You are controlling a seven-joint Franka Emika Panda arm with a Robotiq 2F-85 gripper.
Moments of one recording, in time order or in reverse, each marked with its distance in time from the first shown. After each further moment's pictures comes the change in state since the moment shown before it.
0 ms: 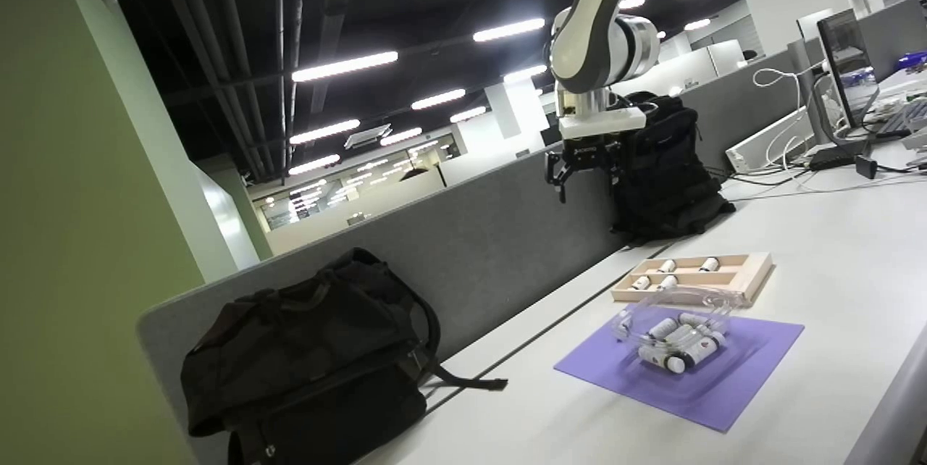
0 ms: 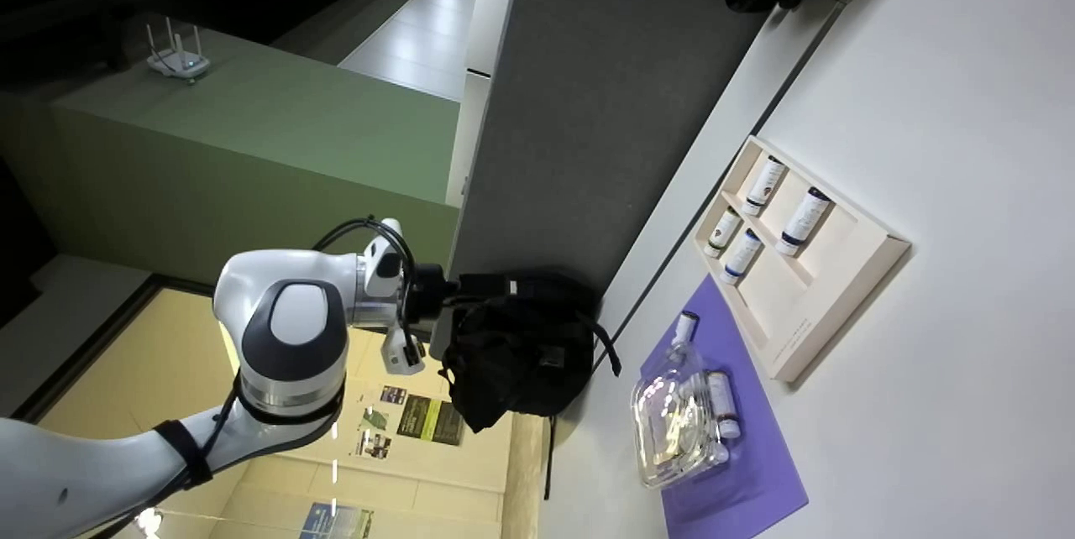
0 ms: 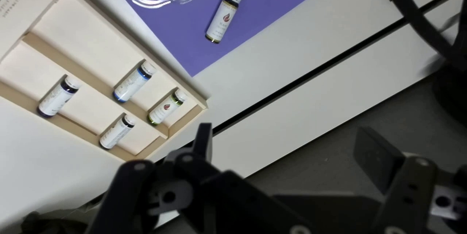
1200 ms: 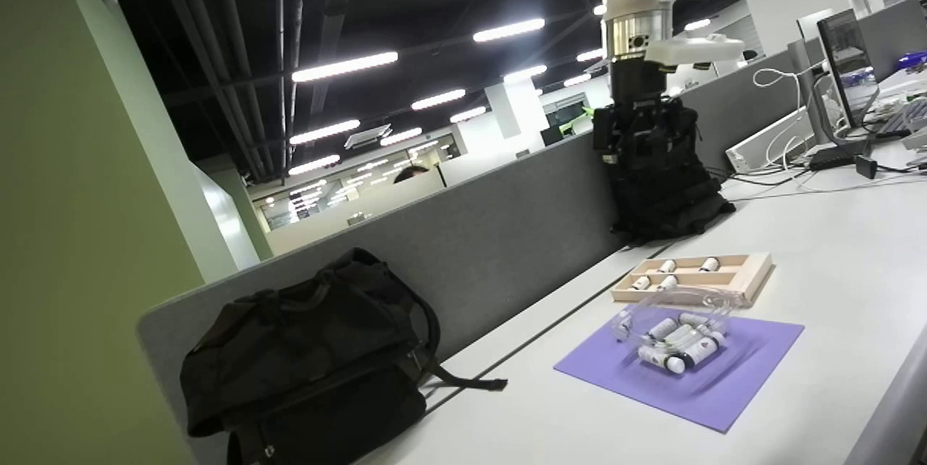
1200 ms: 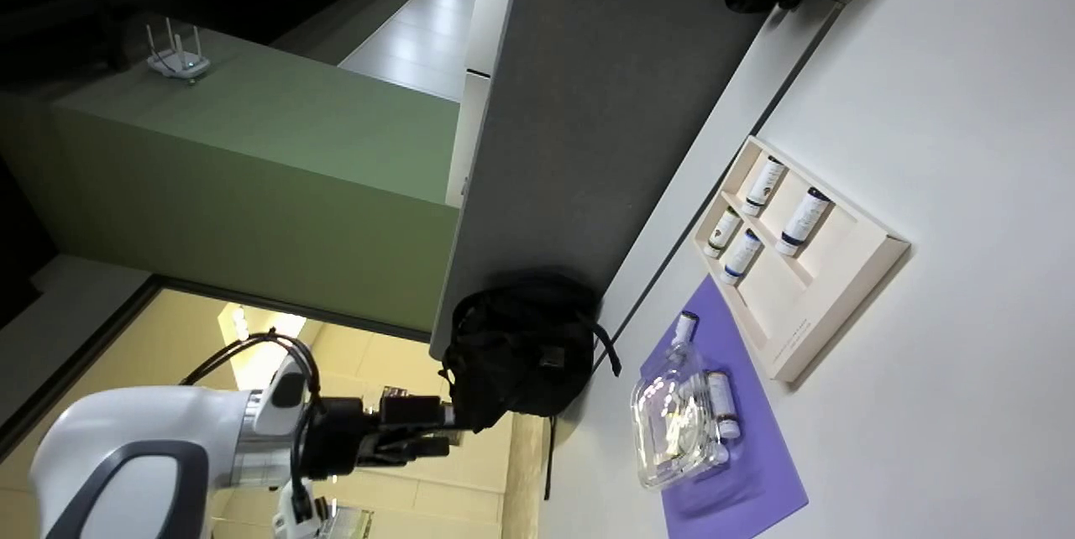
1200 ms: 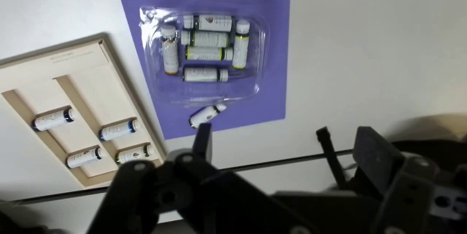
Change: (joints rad) arm 0.086 -0.539 0.055 -0.454 0.154 -0.138 -0.427
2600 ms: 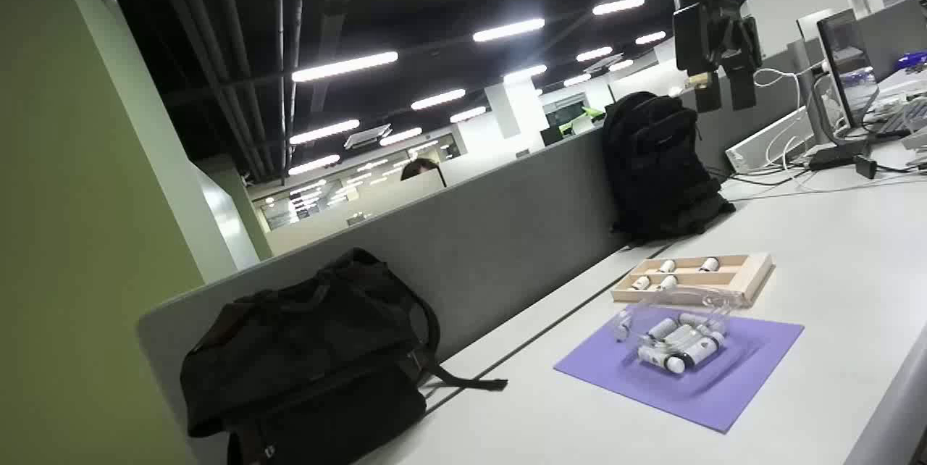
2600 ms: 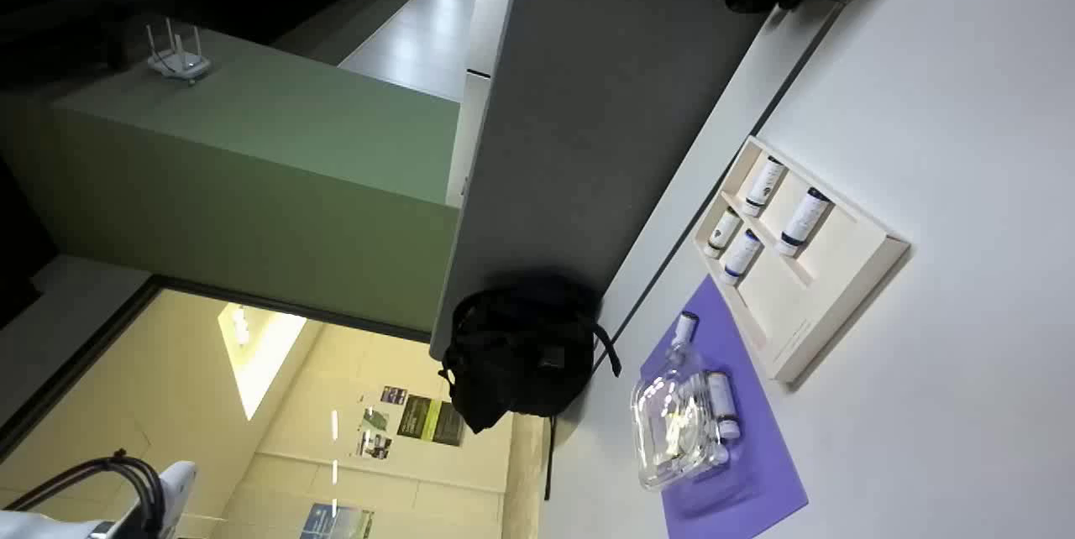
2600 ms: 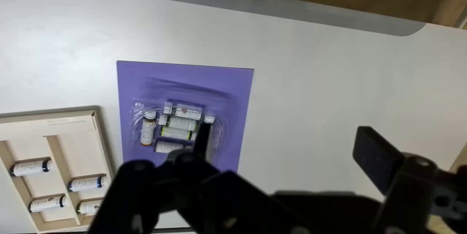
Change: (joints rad) arm 0.118 -0.512 -0.039 -0.144 0.027 -0.515 -0.099
